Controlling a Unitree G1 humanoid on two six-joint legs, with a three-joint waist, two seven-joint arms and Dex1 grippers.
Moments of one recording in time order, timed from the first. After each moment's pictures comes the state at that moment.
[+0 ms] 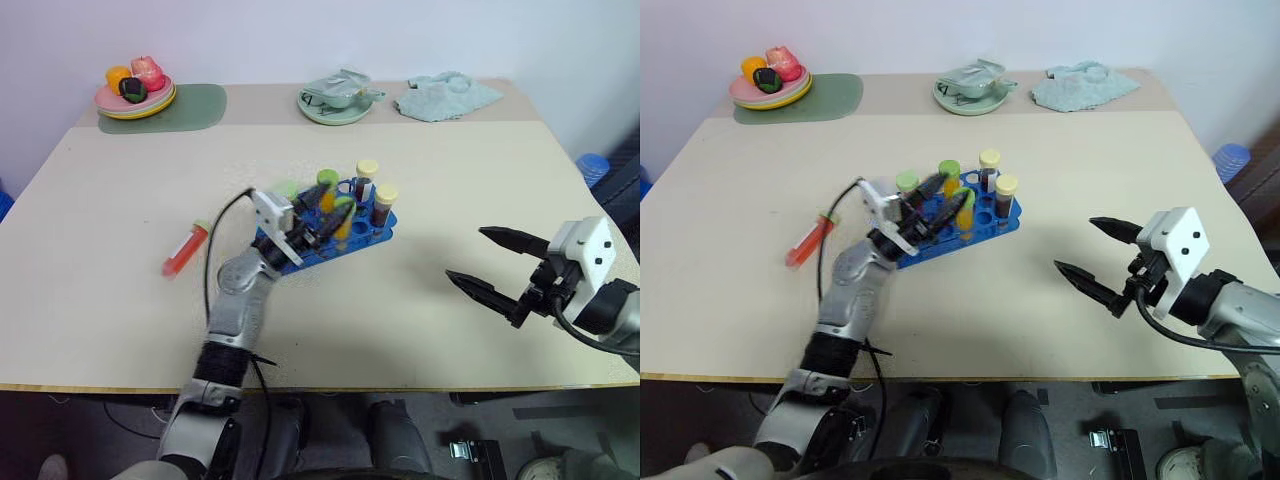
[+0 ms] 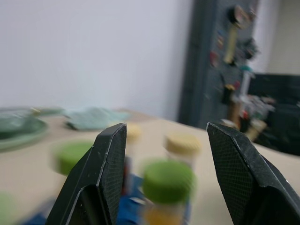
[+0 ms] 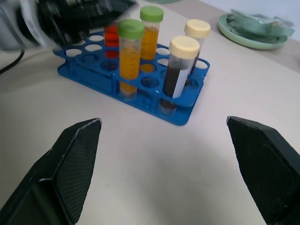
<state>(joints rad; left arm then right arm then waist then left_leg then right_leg) -0.42 0.11 0.01 0.01 -0.45 0.01 -0.66 0.10 -0.82 -0.45 -0.59 0.65 0.56 0.78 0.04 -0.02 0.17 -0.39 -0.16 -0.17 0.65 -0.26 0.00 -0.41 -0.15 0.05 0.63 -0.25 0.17</state>
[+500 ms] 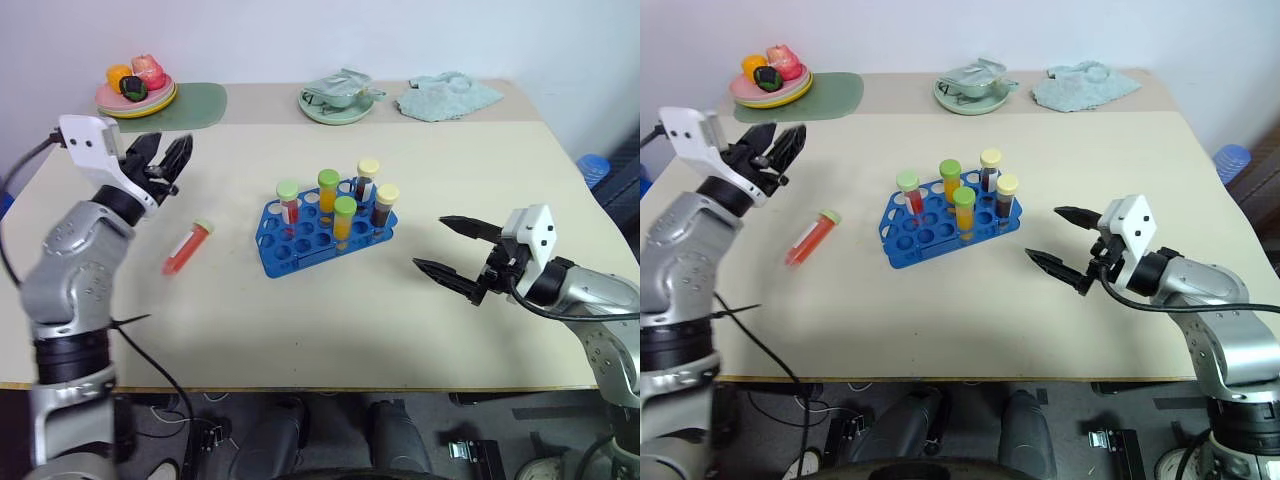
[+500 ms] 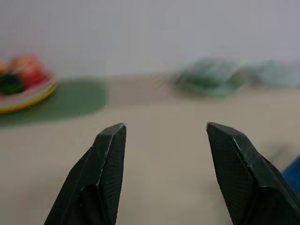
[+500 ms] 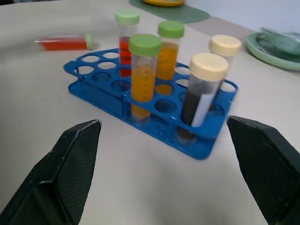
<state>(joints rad) -0.54 0.73 0.27 -0.07 -0.58 0.74 -0.30 -0.13 -0.76 -0.19 -0.34 0.53 0.37 0.91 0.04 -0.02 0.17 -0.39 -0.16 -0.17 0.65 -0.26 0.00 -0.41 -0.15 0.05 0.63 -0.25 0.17</state>
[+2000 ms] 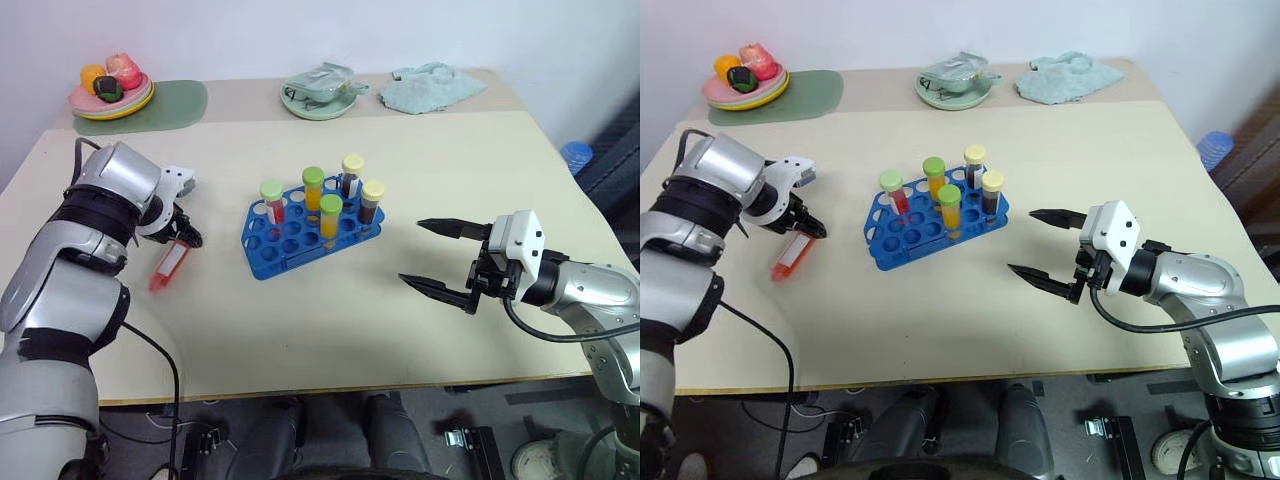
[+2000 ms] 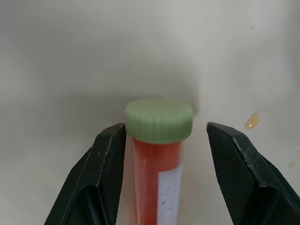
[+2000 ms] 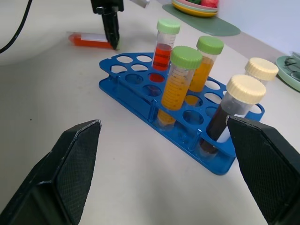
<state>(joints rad) -1.21 0.75 -0.58 0.75 -0.04 1.35 -1.00 -0.13 -0.79 -0.17 -0.44 0.54 0.34 0.95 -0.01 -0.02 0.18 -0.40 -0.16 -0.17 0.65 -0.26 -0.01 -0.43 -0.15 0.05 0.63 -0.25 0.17</state>
